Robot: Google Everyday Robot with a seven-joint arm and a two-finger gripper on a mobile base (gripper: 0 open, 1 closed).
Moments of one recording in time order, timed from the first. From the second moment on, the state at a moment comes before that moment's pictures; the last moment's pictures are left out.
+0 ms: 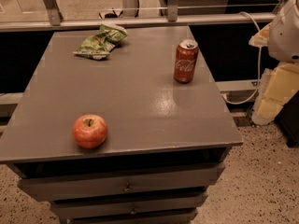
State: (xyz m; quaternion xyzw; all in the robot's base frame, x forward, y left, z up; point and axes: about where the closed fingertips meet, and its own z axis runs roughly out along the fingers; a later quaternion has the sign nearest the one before) arm 0.438 -0.216 0.977 -0.60 0.78 -0.04 0.16
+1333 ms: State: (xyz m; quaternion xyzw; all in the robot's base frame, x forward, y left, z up) arm 0.566 -0.203 0.937 -0.54 0.75 0.10 0.37
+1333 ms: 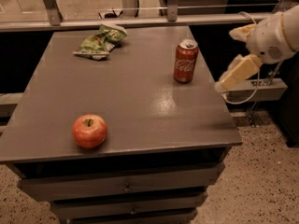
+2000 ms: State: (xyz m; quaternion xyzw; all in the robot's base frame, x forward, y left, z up) arm 0.628 -0.142 0.898 -0.47 0.72 0.24 0.44
